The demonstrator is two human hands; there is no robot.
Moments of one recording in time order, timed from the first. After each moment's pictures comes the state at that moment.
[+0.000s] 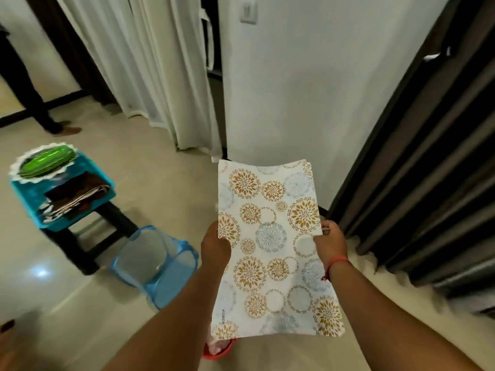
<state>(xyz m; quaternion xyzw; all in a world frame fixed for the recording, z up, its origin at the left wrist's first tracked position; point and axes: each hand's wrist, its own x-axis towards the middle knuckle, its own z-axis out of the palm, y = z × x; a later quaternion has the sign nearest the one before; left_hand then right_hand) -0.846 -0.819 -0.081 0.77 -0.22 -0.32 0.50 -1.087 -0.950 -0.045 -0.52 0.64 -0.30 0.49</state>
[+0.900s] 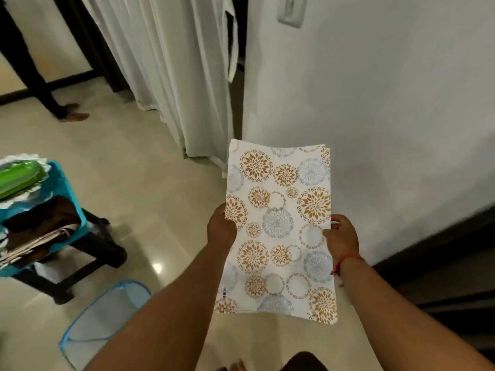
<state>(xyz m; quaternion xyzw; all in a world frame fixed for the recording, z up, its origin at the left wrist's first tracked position) -0.666 -1.204 -0.083 0.76 -0.14 -0.33 0.54 -0.903 -1.346 -0.050 -0.59 0.62 -0.25 0.46</state>
